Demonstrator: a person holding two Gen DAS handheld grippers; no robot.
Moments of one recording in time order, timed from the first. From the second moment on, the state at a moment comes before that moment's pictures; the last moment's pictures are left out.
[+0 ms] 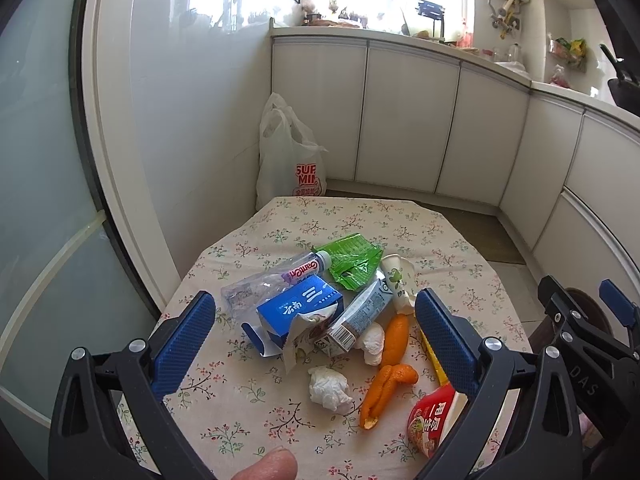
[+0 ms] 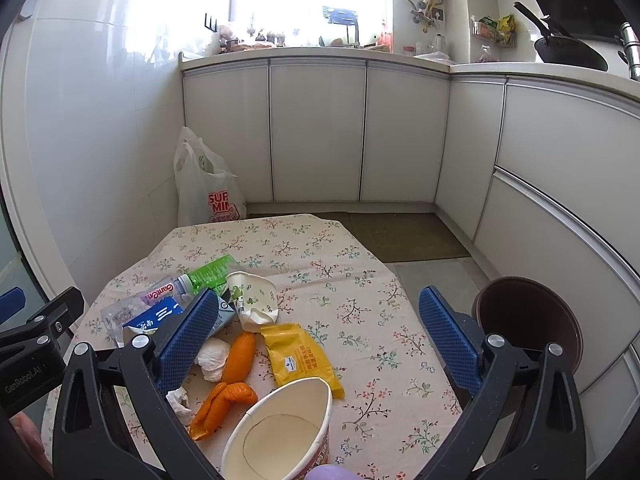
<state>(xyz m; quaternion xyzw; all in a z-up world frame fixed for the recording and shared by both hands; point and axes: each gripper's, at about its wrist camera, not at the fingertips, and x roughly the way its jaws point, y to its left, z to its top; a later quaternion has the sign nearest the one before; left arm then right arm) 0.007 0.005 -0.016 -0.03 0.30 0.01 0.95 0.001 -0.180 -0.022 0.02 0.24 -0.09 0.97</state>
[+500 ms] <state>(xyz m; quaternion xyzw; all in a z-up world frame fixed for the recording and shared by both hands) 0.007 0.008 -0.017 -0.03 0.30 0.01 0.95 0.002 -0.180 -0.023 0.02 0.25 -0.09 0.96</state>
